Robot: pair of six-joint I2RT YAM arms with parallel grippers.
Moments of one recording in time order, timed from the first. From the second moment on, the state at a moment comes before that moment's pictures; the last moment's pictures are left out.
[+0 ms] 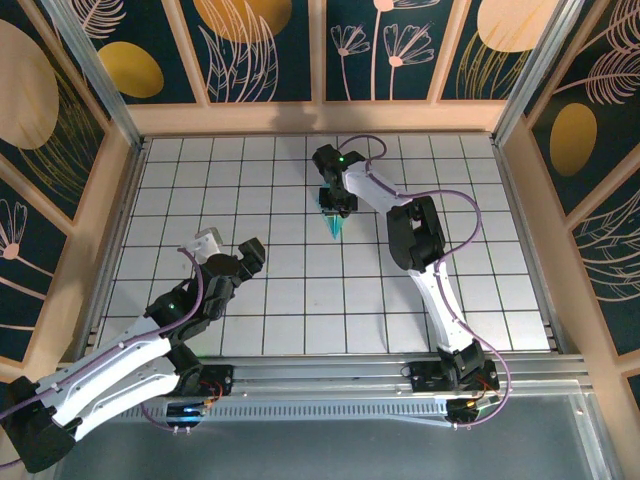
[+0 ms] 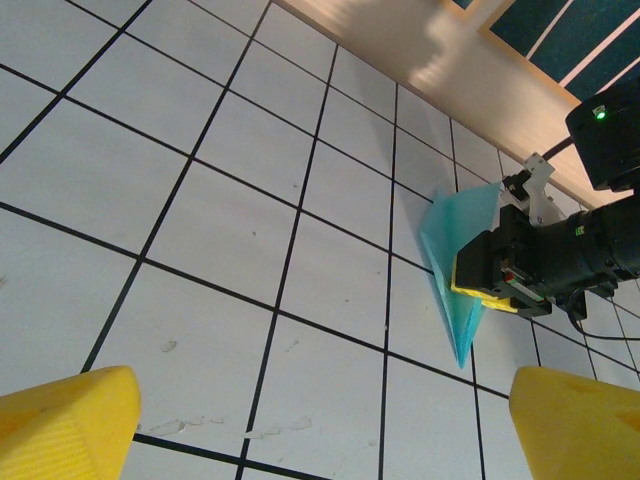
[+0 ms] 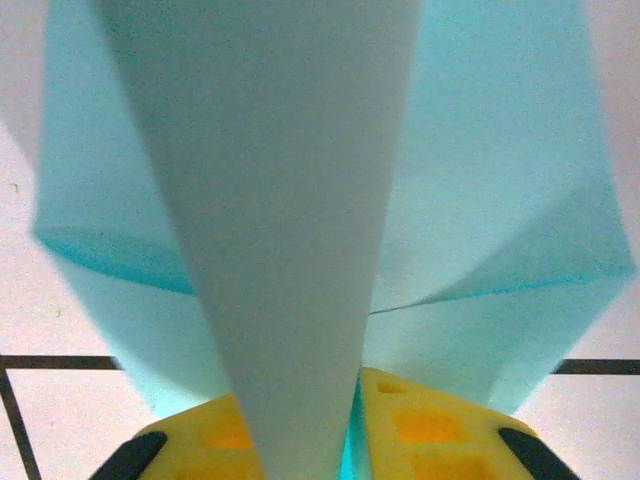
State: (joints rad) left arm -0.79 0.75 0.50 -0.30 -0.57 -0.95; right arm 0.57 2.46 2.16 -1.06 0.03 0.55
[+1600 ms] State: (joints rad) left arm -0.79 0.78 0.62 -0.34 -0.58 -0.90; right arm 0.60 2.29 2.07 -1.08 0.06 0.53
